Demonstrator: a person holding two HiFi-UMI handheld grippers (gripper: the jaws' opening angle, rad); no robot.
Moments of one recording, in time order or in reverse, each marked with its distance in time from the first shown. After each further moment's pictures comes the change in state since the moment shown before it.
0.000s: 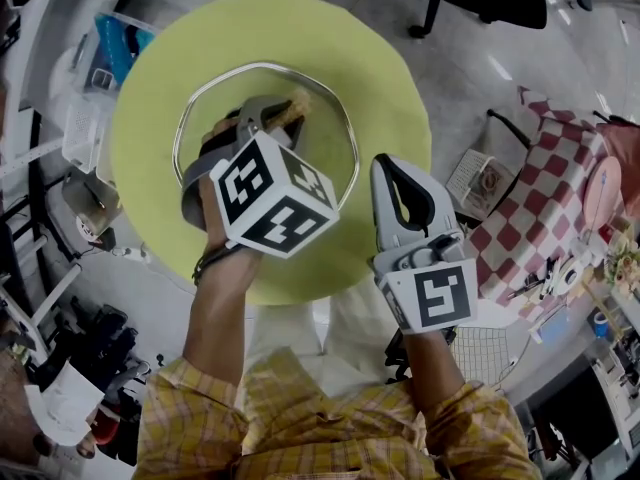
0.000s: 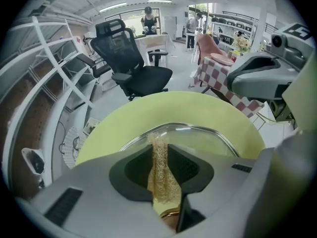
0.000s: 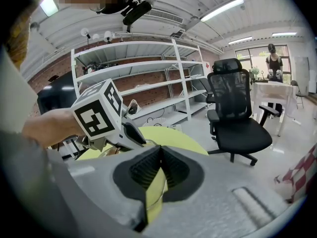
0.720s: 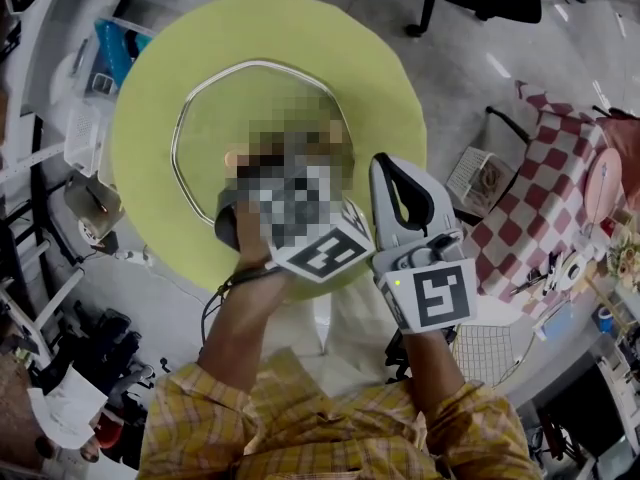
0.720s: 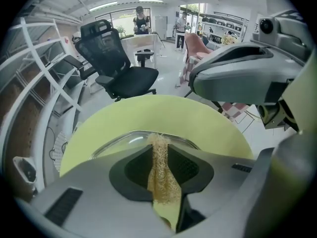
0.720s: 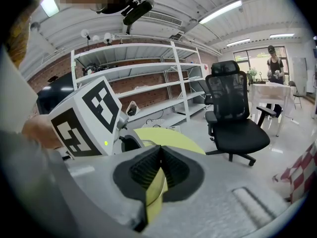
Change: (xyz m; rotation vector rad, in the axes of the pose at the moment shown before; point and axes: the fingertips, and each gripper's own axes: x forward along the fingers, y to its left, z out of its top) left arm 0.002 -0.072 0.017 0.068 -0.002 -0.083; right arm -0.015 -0.003 -0.003 -0.003 0.000 -0.027
